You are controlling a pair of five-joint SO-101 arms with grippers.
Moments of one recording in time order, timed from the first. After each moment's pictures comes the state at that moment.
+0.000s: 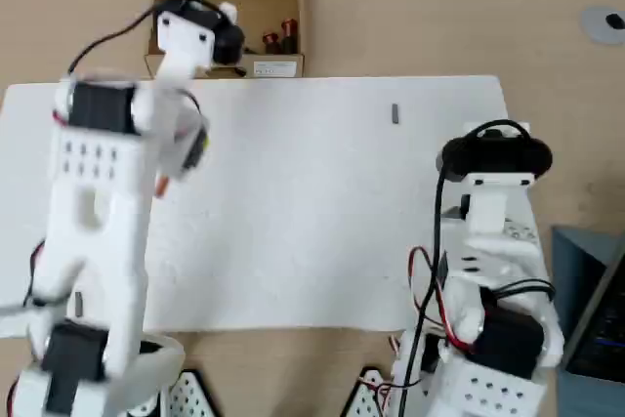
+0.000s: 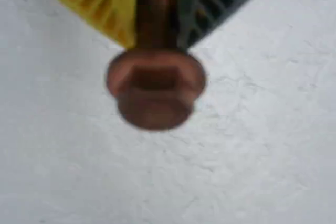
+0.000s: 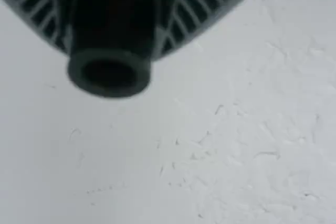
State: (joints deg) left arm 7.6 -18.1 -6.4 100.2 -23.8; right arm 13.5 -77.8 50.1 81.5 3.4
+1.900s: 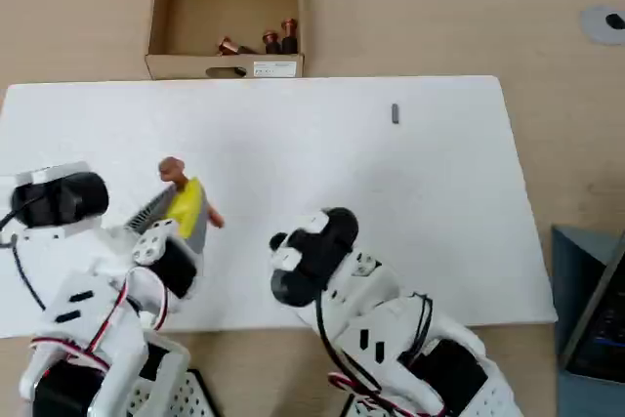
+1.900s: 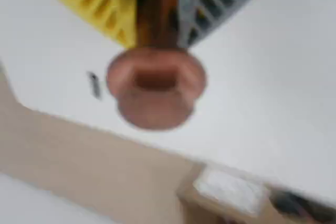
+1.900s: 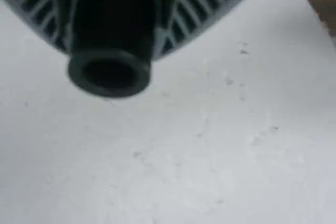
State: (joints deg) left arm 17.1 -100.0 59.1 63.3 25.7; right arm -49.3 -103.6 74.9 66.9 -3.9
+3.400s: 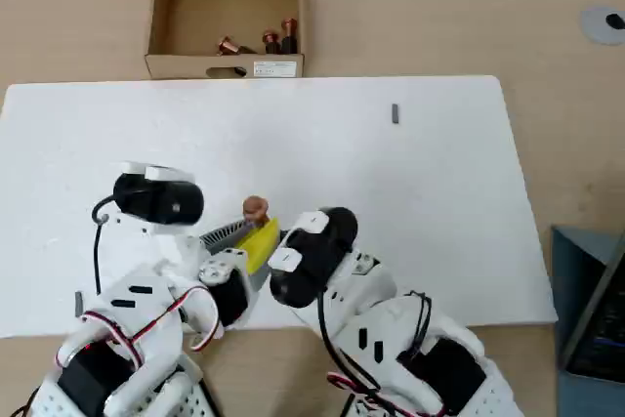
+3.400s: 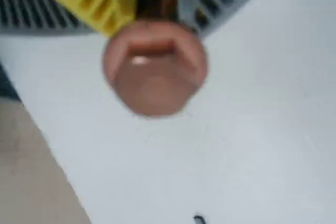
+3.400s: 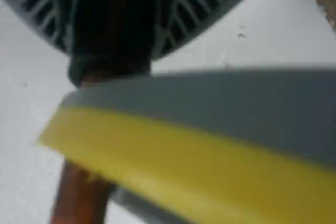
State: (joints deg) left arm 37.6 -100.1 67.1 60.4 21.3; right arm -49.7 -103.6 74.9 64.4 -4.0
